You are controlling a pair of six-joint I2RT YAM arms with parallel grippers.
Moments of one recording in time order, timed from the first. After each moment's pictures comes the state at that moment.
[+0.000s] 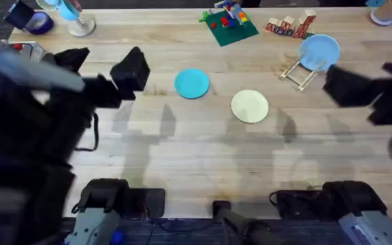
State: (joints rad) left arm 0.00 0.39 0.52 -0.31 0.10 -0.11; right arm 0.00 0.41 0.74 -0.71 -0.02 0.02
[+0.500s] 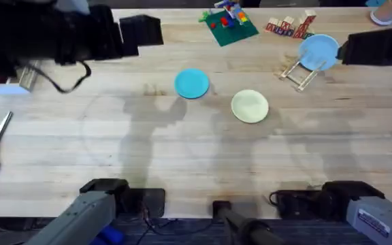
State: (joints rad) left arm 0.00 1.05 1.17 -0.90 0.30 -0.12; right arm 0.00 0.96 1.41 -1.30 -0.12 0.02
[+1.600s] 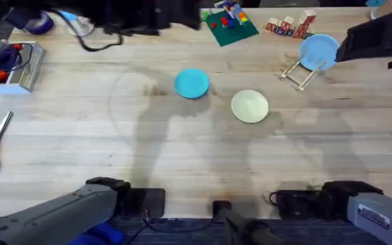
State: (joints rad) left arm -0.16 1.31 1.40 -0.98 0.48 -0.15; right arm 0.00 1.10 1.56 -1.48 -0.11 0.12
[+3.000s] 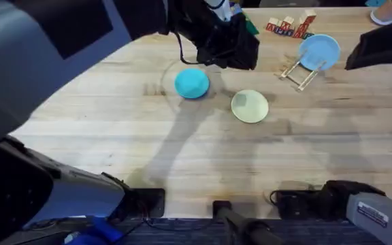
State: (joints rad) left arm -0.52 1.64 1.40 -0.77 0.62 -0.48; right arm -0.12 1.10 1.56 -1.55 -0.15 0.10
